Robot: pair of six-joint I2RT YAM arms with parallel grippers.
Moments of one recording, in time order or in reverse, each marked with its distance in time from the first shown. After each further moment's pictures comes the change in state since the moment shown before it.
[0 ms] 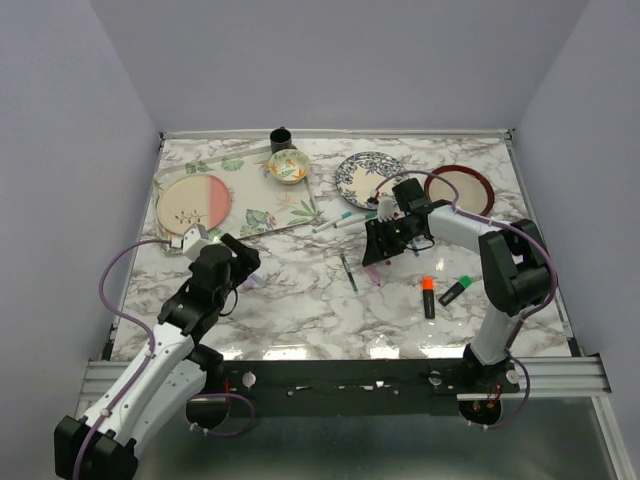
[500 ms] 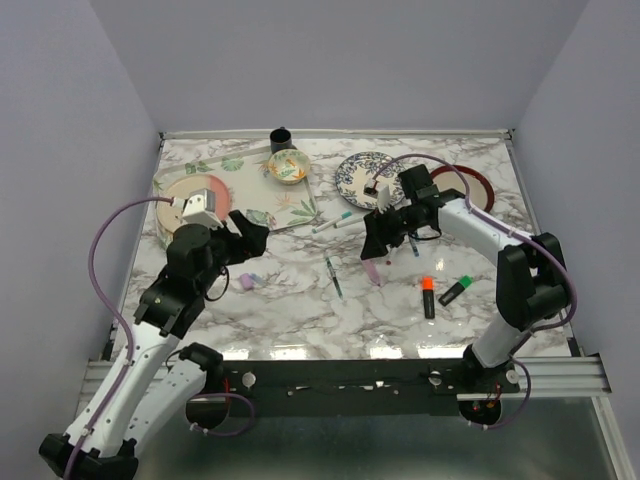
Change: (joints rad) left arm 0.004 -0.017 0.363 -0.064 0.270 0.389; right arm 0.000 -0.095 0.081 -0.119 -0.096 -0.218
